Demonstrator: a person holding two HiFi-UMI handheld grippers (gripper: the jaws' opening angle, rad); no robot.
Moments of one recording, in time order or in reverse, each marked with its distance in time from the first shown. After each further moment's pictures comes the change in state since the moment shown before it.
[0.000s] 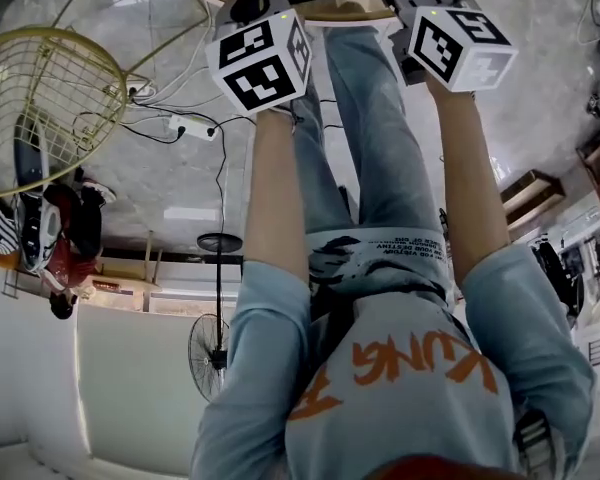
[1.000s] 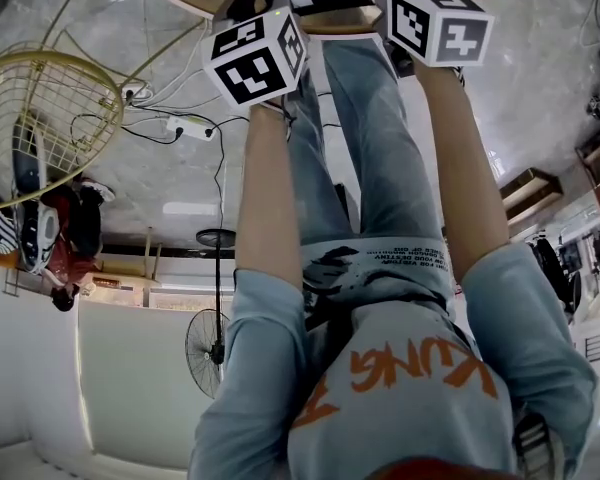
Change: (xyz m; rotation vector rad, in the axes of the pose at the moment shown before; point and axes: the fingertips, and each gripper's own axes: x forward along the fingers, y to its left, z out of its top) left arm 0.043 0.002 -0.012 -0.040 0.104 -0.029; right arm 0.050 -0.027 -0.016 0.005 0.188 -0.072
